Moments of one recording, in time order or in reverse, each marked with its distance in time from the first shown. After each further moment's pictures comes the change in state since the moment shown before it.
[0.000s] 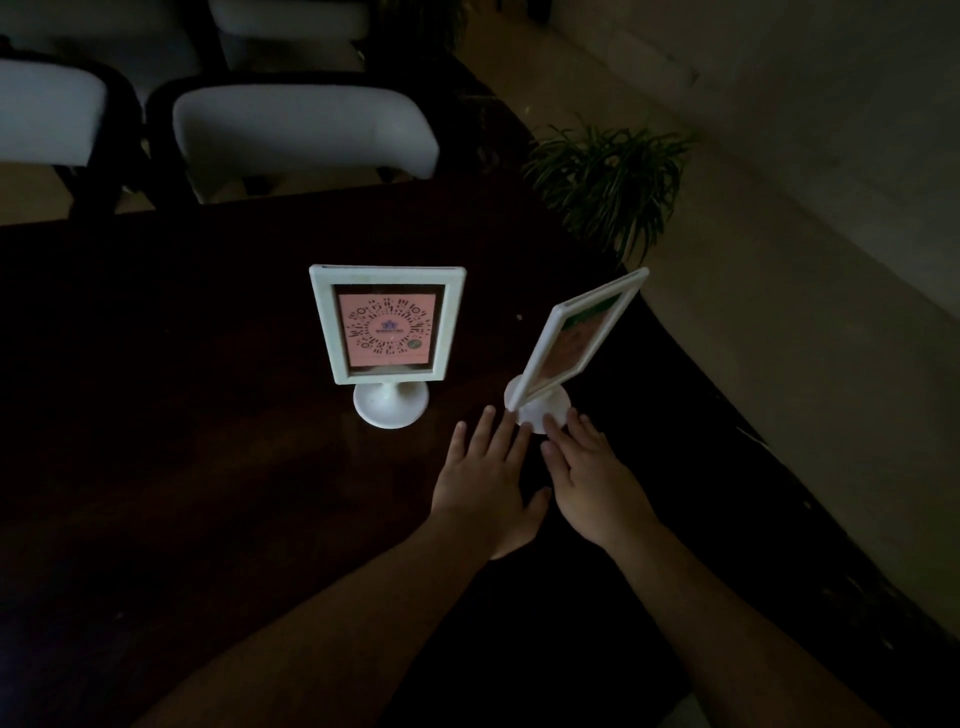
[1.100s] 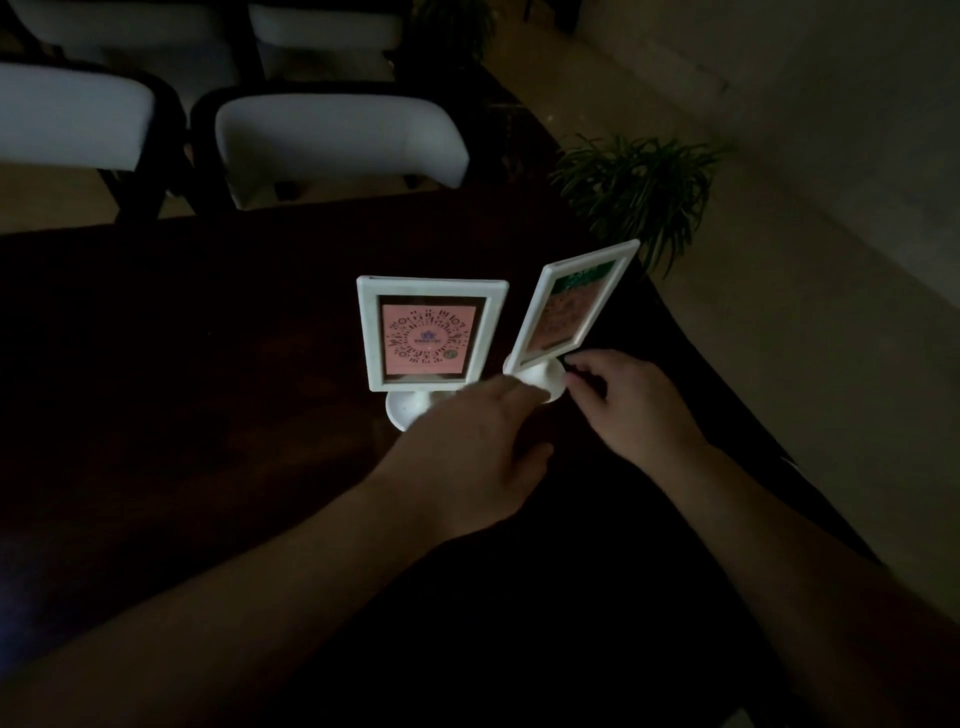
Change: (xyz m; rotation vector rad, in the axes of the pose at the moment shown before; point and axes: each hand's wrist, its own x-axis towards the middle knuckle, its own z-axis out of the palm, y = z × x) left_hand -0.047 -0.037 -0.141 -0.335 0.307 0.216; right_hand 0.041 -0.052 -0.086 0.069 0.312 -0.274
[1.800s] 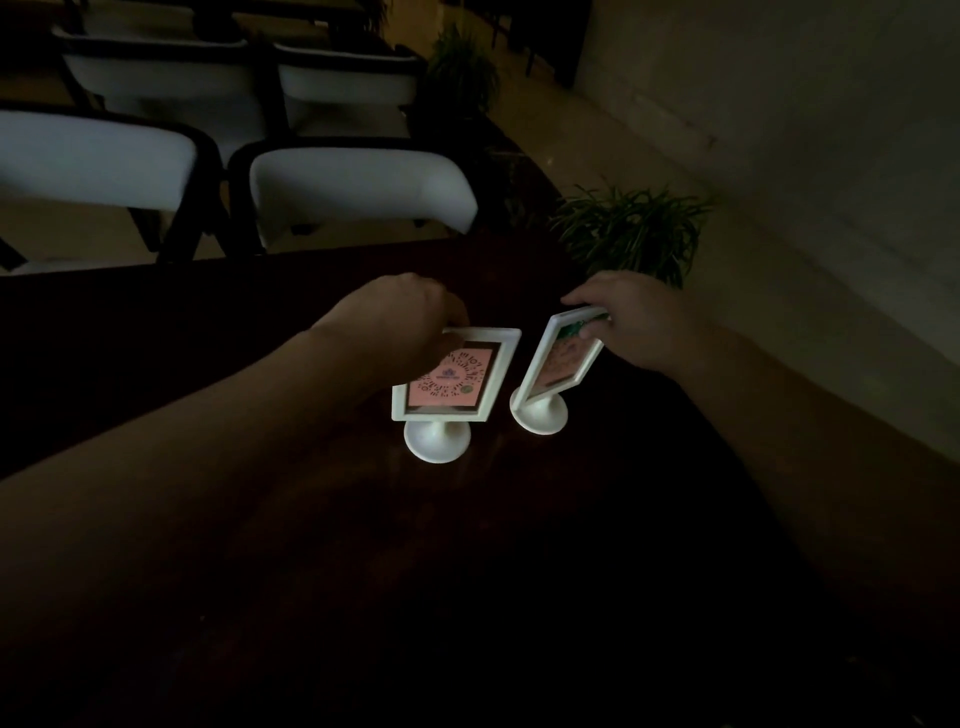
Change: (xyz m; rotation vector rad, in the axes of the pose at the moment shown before) left_hand 0.057 -0.048 -0.124 0.398 -0.170 -0.115; right_hand 0.091 -0.050 -0.092 -0.230 -0.210 -0.176
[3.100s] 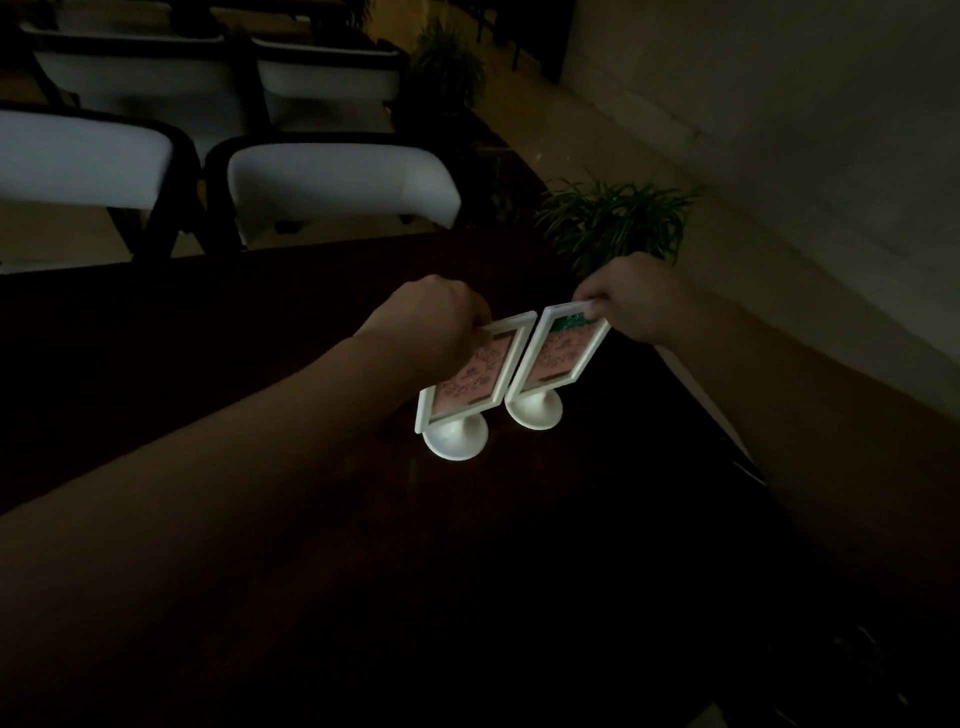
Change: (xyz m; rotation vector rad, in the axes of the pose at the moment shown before) left_hand 0.022 0.041 0.016 -0.160 0.047 -0.050; right_hand 0.004 0.025 -0.014 -0.069 -0.096 0.070
